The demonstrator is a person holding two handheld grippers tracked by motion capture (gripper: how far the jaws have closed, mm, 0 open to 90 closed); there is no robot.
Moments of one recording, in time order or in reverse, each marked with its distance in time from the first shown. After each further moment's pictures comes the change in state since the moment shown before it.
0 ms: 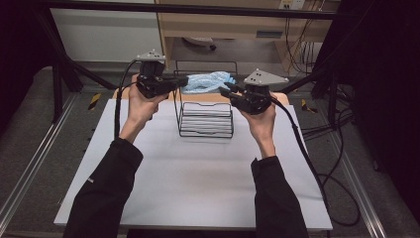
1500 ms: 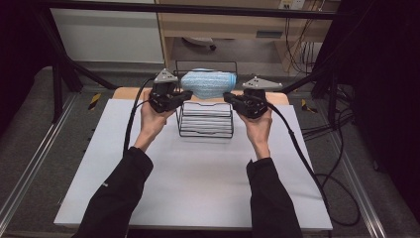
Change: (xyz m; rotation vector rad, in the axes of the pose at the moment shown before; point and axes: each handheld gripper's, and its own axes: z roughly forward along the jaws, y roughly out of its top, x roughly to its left) left arm 0.000 -0.045 0.037 0.021 0.093 0.046; right arm -0.011 -0.033 0.019 0.102 -0.053 0.146
